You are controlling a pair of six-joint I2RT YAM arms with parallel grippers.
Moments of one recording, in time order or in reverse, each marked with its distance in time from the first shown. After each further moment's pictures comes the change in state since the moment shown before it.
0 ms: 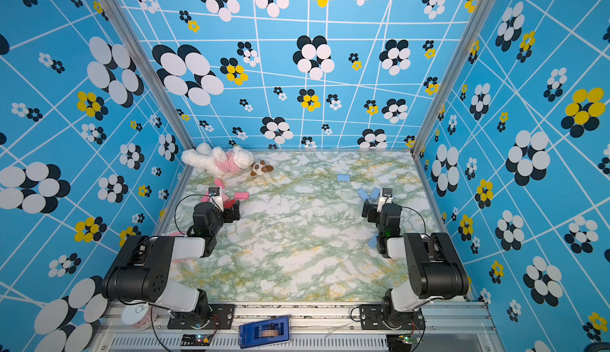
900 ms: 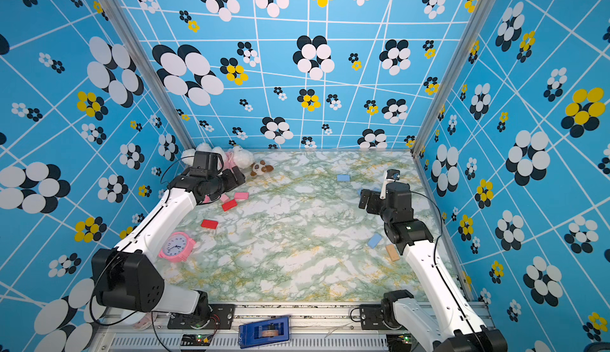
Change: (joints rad) left arm -0.083 -0.049 0.877 -1.419 0.085 -0.637; right arm 0.162 -0.561 0.473 -1.228 -0.049 0.223
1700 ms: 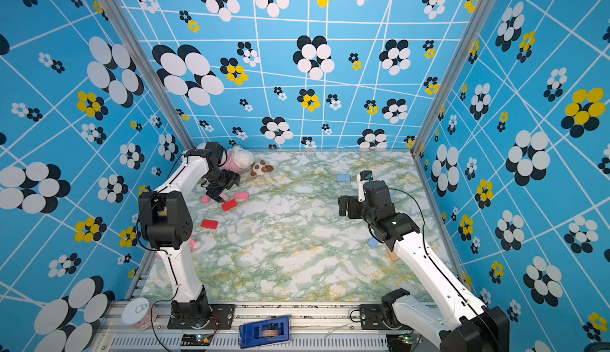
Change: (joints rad) left arm 0.115 0.552 0.491 -0.459 0.064 -0.380; right arm 0.200 0.068 0.055 -0.077 -0.029 0.019
